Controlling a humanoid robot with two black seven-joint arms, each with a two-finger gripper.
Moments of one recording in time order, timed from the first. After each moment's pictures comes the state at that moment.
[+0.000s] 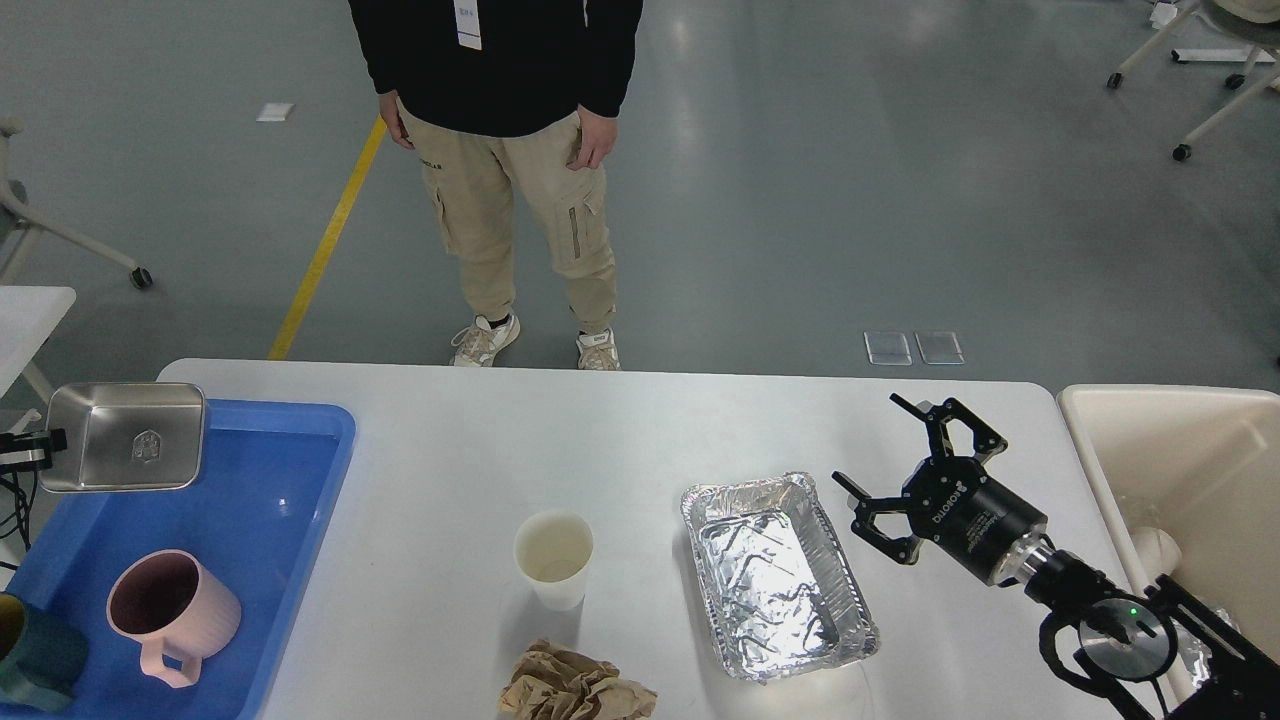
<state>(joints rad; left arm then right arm) -0.75 0.91 -0.15 -0.66 1.40 -0.21 -0.40 0.16 -0.36 1.12 1.17 -0.06 0.50 -0.11</state>
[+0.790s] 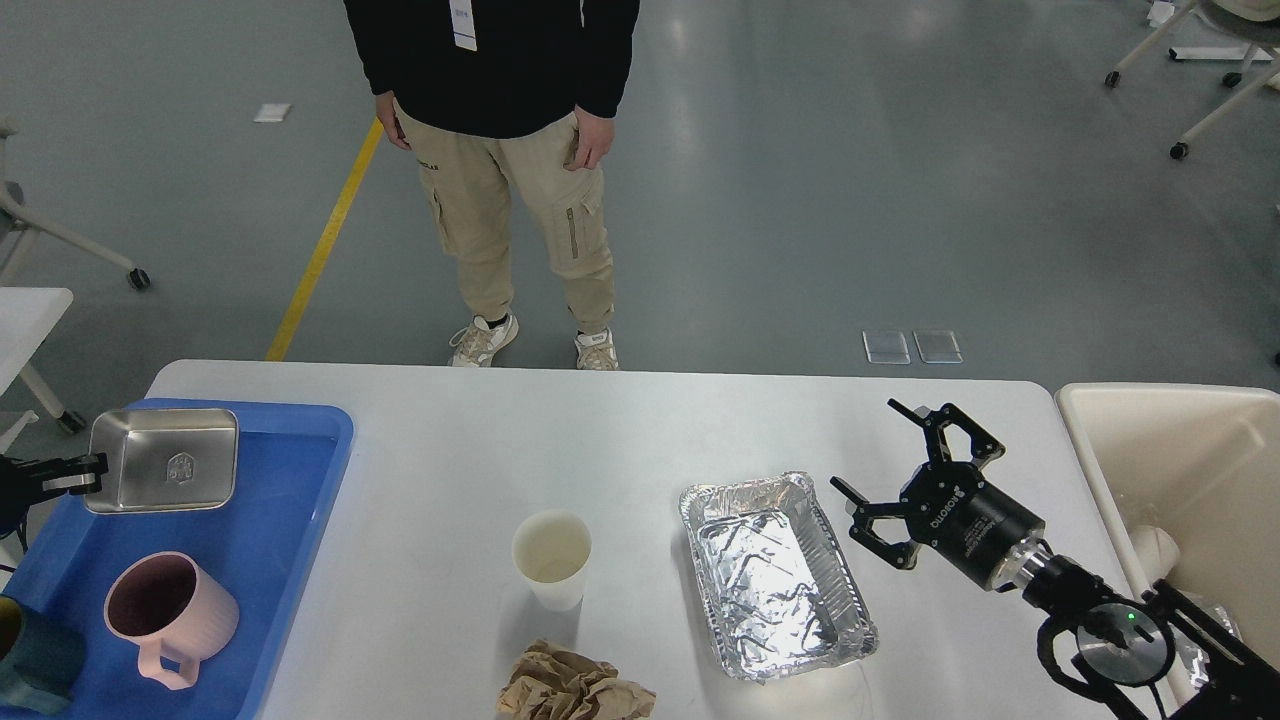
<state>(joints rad) -0.71 0.78 -0.15 -0.54 1.40 -0.16 -0.39 0.15 -0.35 1.12 1.17 -0.06 0.50 -0.11</state>
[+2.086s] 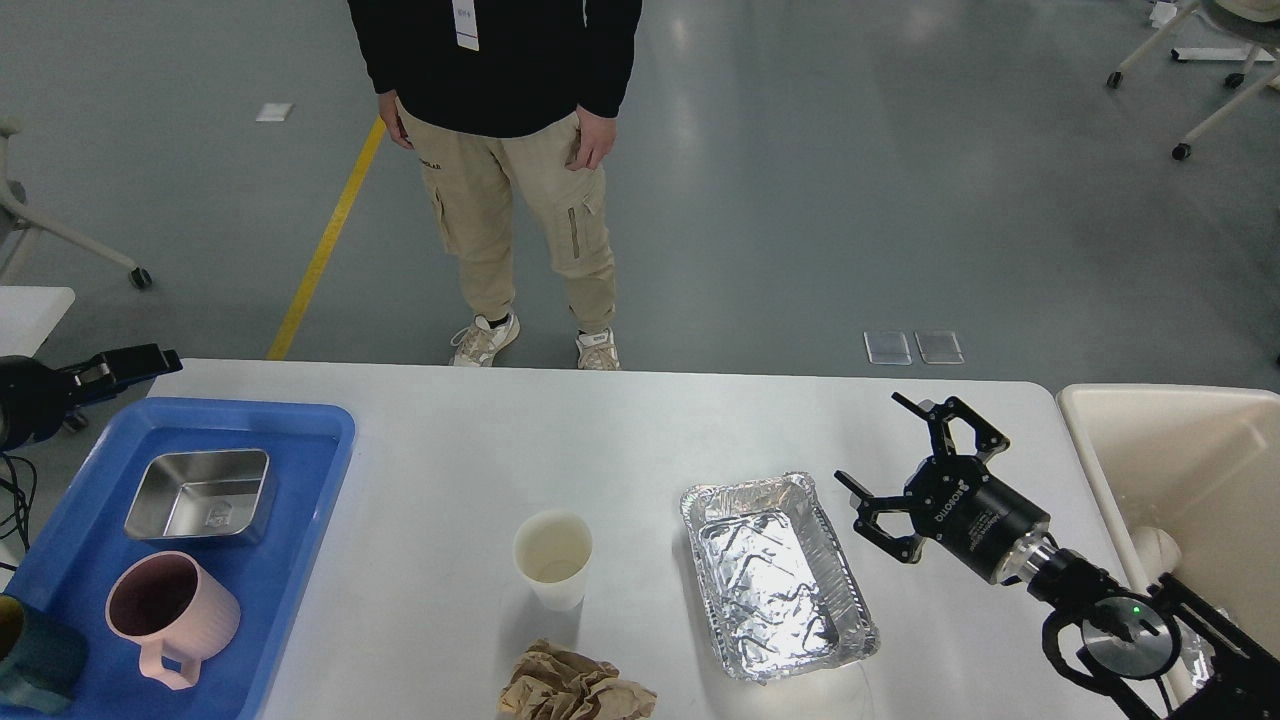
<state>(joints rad) -0.91 0.79 -0.18 -0.63 1.08 -0.43 -0.36 0.16 -0.37 1.12 1.17 -0.06 0.50 -0.11</state>
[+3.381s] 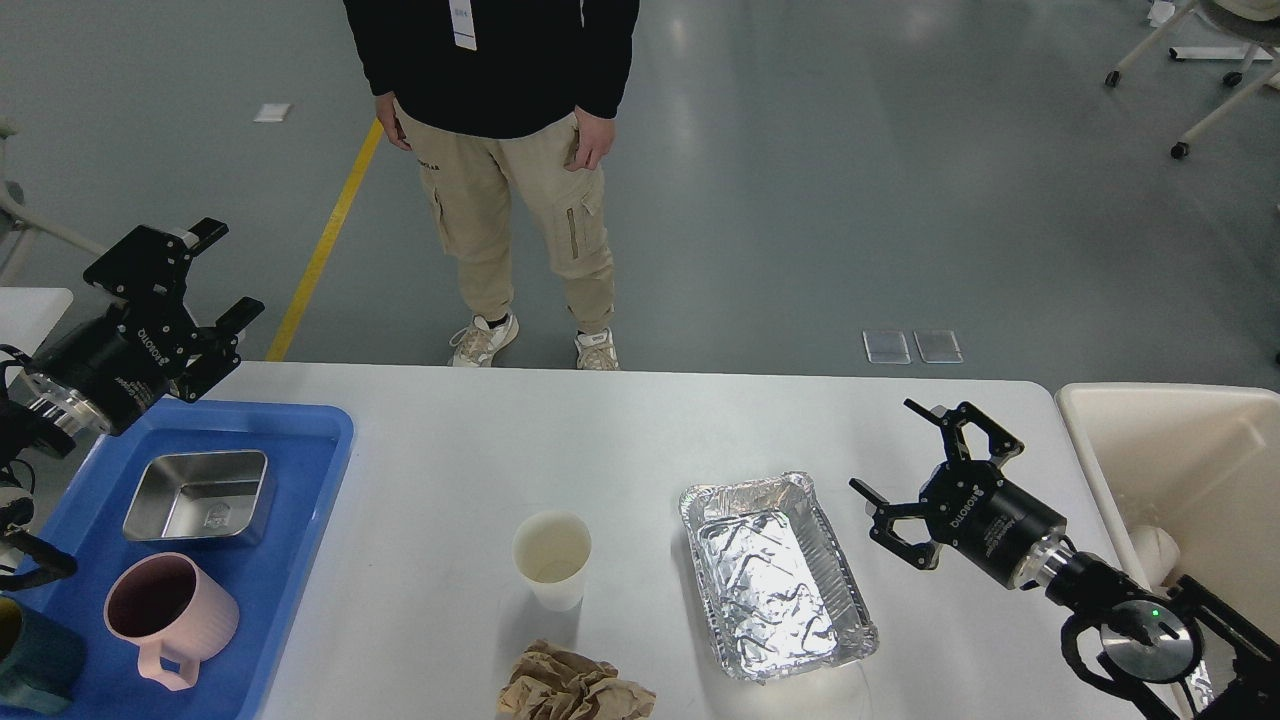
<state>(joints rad) -0.49 0.74 -0.75 -1.05 0.39 -0.34 -0.42 0.16 -0.41 1.10 1.17 -0.06 0.50 -0.11</state>
